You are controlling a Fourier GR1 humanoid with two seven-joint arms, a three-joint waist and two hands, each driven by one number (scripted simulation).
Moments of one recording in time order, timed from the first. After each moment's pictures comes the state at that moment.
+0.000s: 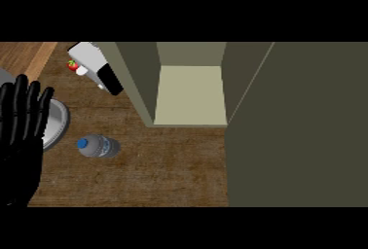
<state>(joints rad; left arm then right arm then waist) 0.00 0.11 0.00 -2.10 0.03 0.02 0.00 0.03 -0.10 0.00 -2.10 0.01 0.00 -0.04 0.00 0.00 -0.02</state>
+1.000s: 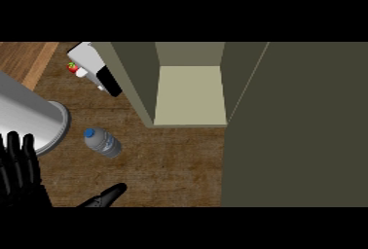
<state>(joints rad) 0.27 0.00 -0.30 -2.23 -0.26 0.64 0.09 0.40 -0.07 0.16 -2.43 -0.15 0.08 0.22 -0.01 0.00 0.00</state>
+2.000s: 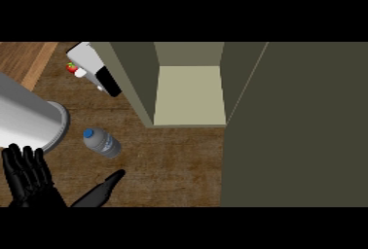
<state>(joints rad) 0.33 0.01 -0.25 -2.01 -0.11 0.78 -0.12 0.68 -0.08 0.24 -2.48 -0.10 0.16 0.05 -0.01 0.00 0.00</state>
